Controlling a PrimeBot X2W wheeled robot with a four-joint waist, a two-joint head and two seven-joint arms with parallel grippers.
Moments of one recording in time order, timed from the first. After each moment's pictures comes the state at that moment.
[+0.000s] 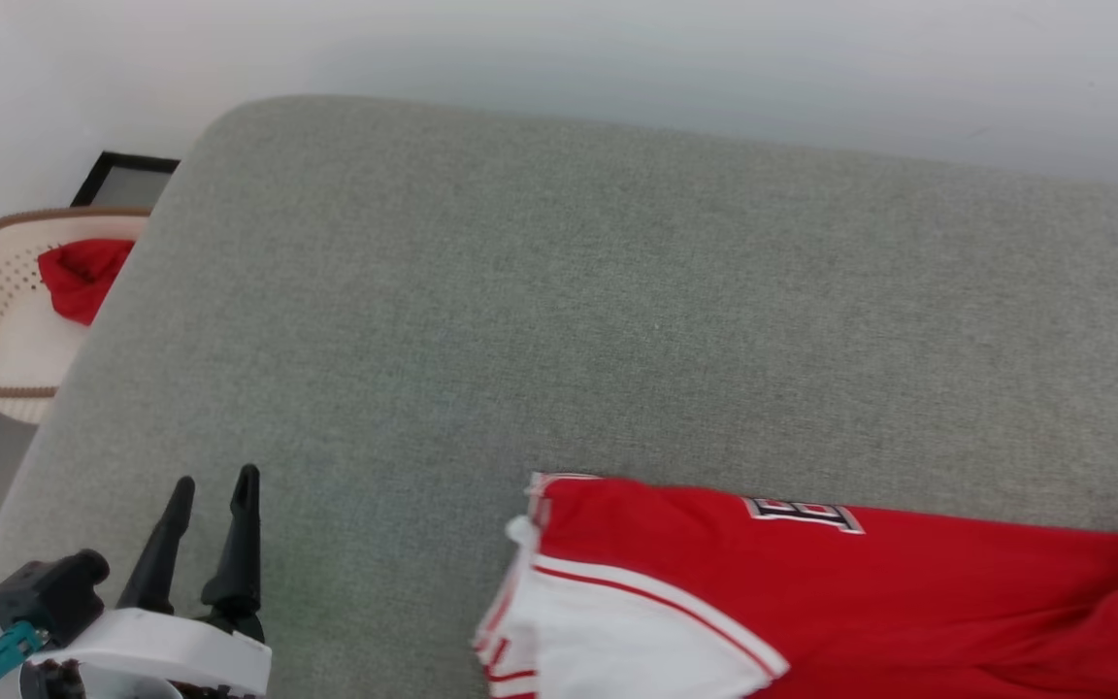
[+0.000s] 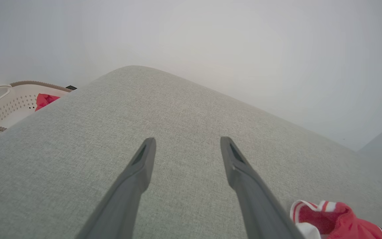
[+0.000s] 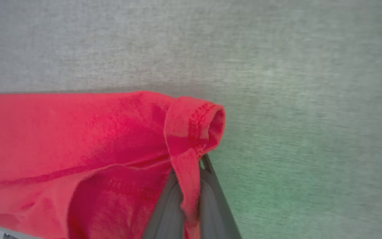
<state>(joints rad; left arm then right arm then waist) -0.08 0.37 -0.12 0.21 -0.75 -0.07 -0.26 -0.15 -0.54 -0.12 0.28 0.70 0.13 0.88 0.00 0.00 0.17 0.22</state>
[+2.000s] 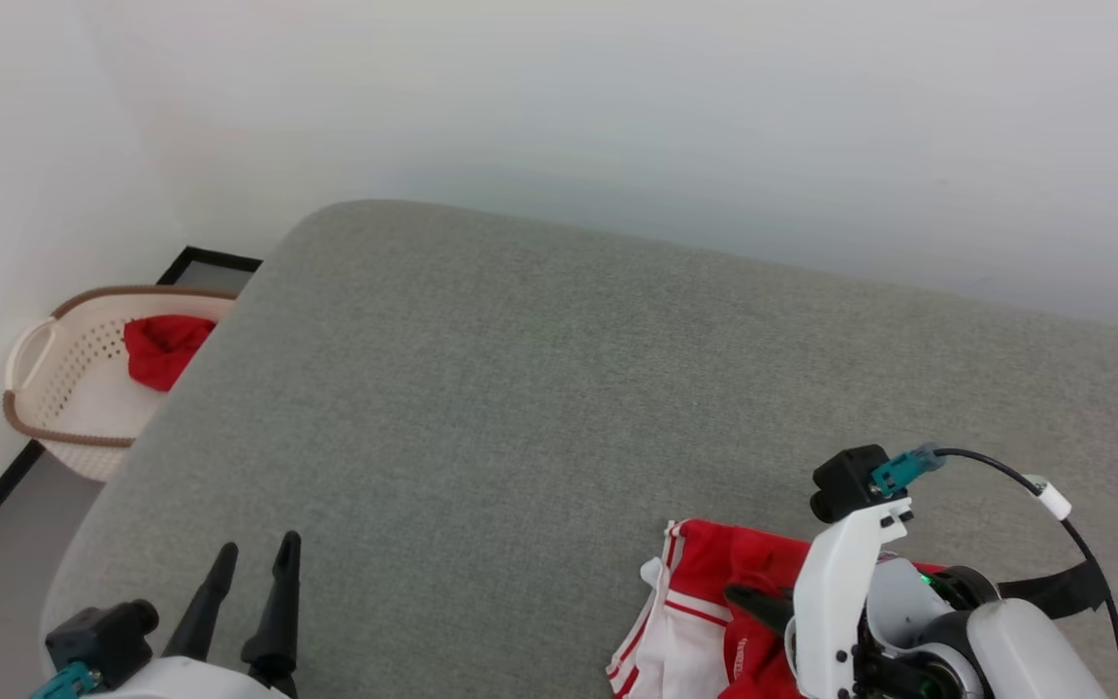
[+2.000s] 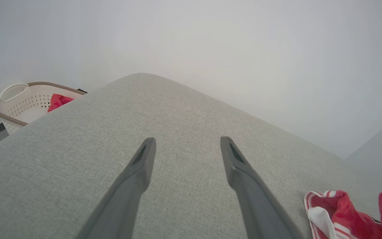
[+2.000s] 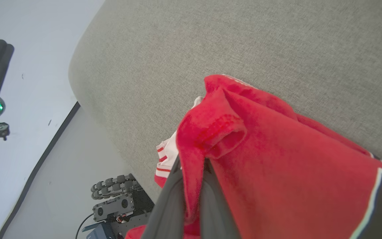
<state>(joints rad) -0.01 0.36 -0.17 0.24 -0.74 -0.07 -0.24 -0.24 -0.14 0.30 0.13 0.65 0.13 0.86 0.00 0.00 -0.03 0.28</state>
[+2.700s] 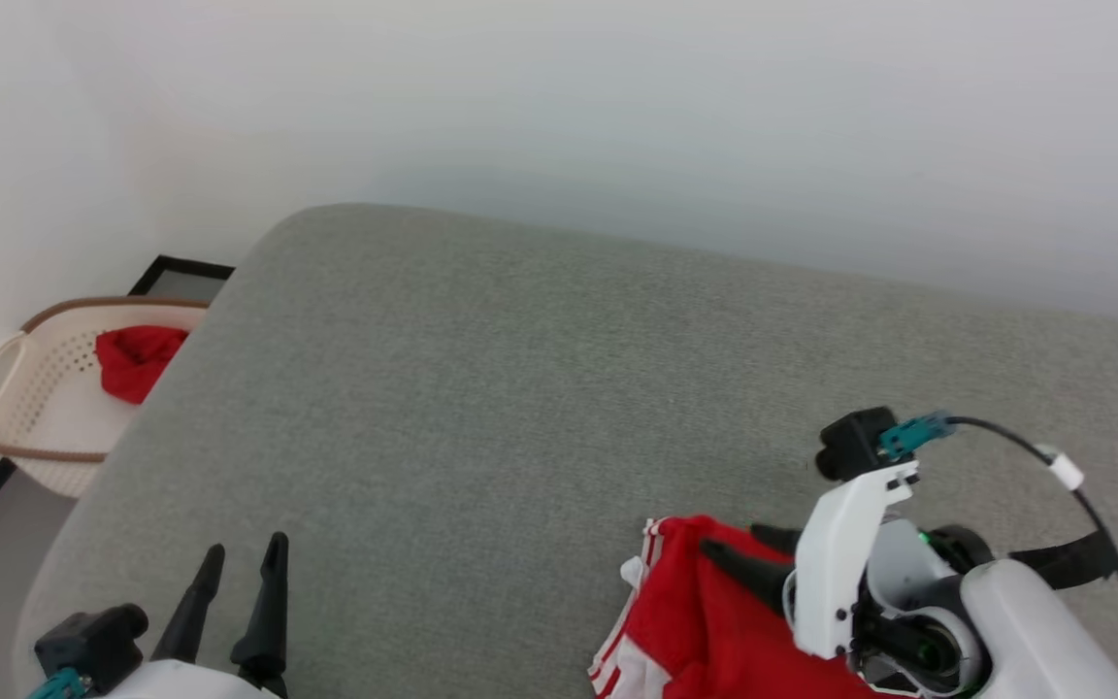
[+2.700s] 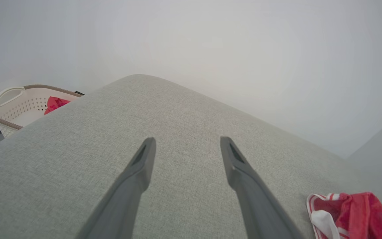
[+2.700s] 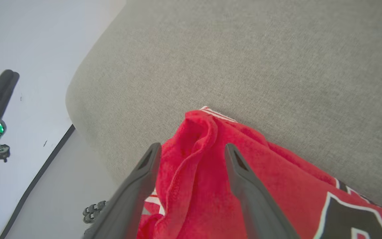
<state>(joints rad) -0.03 0.34 -0.15 0.27 -0.73 -0.08 -0.26 -0.35 -0.17 0.37 0.27 0.69 0.13 0.71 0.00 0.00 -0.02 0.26</state>
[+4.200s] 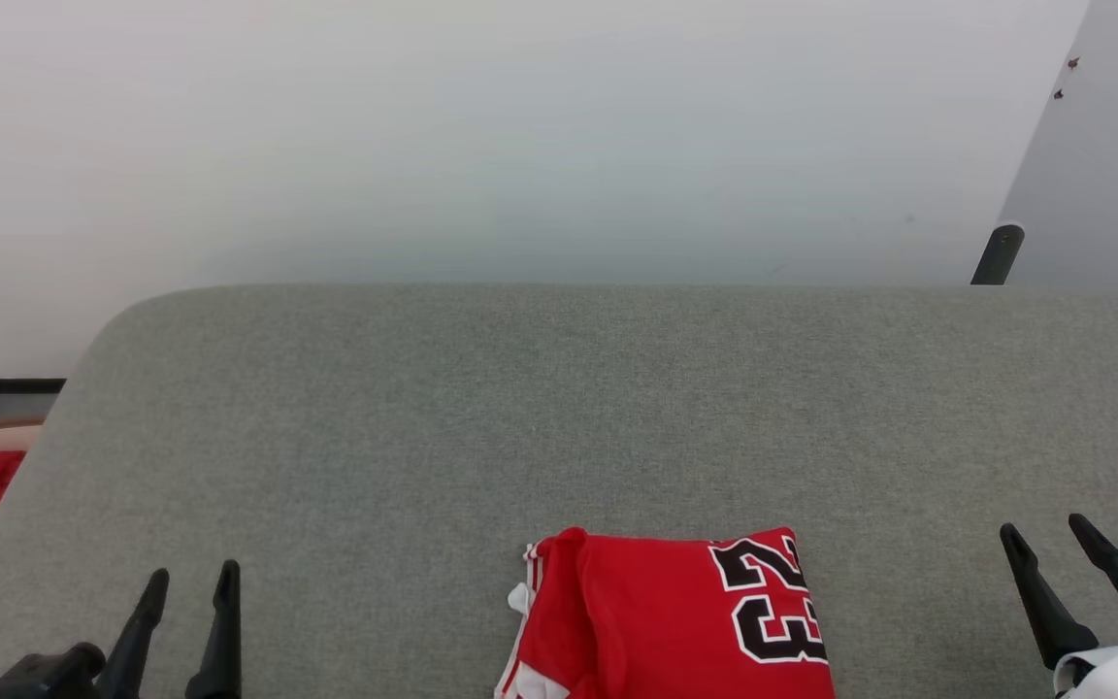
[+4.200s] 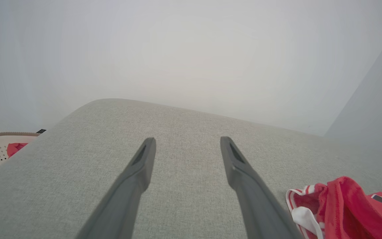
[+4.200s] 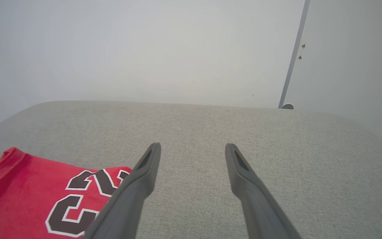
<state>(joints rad) 0.08 0.32 0.00 0.20 -0.53 -0.11 -0.26 0.00 -0.46 0.16 0.17 0.55 0.13 -0.11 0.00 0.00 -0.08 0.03</state>
